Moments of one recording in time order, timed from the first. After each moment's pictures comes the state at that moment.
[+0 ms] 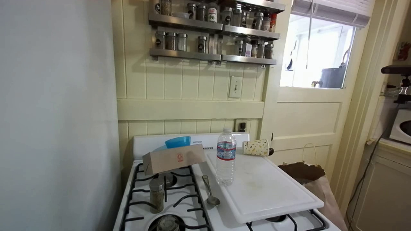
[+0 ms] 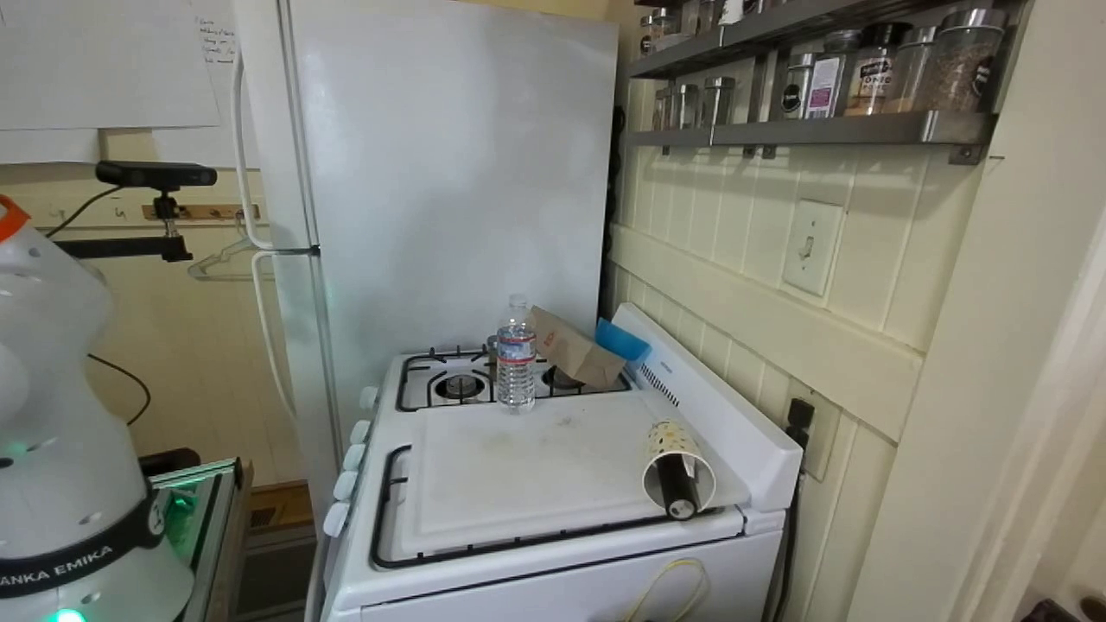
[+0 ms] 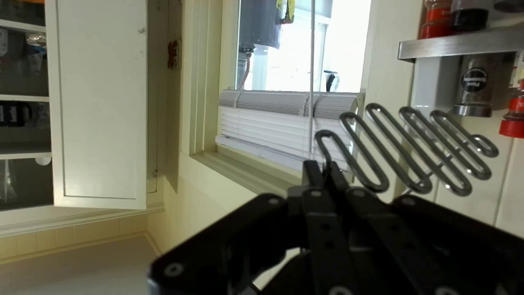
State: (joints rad) arm 0.06 -0.40 0.21 -1.47 -1.29 1.61 1.01
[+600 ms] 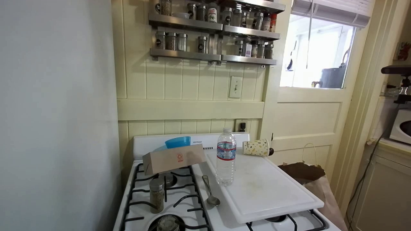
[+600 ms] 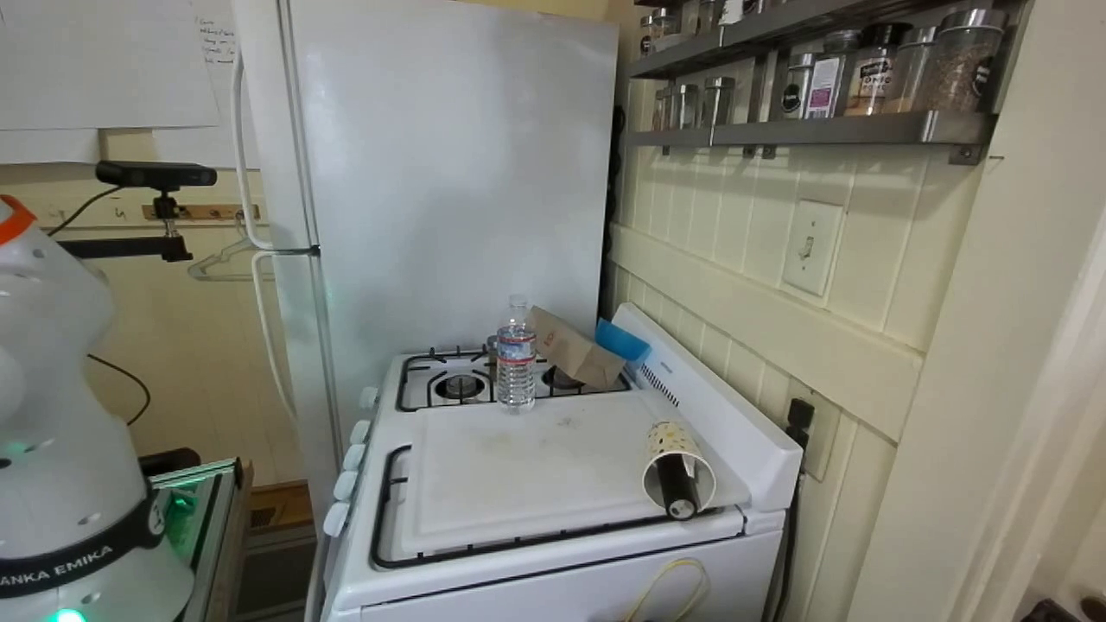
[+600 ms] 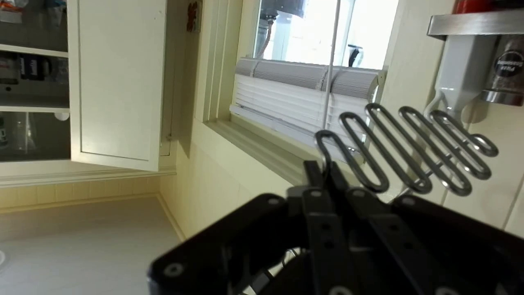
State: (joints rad) arm 0.05 -0.37 0.22 -1.47 -1.41 1.61 0.99
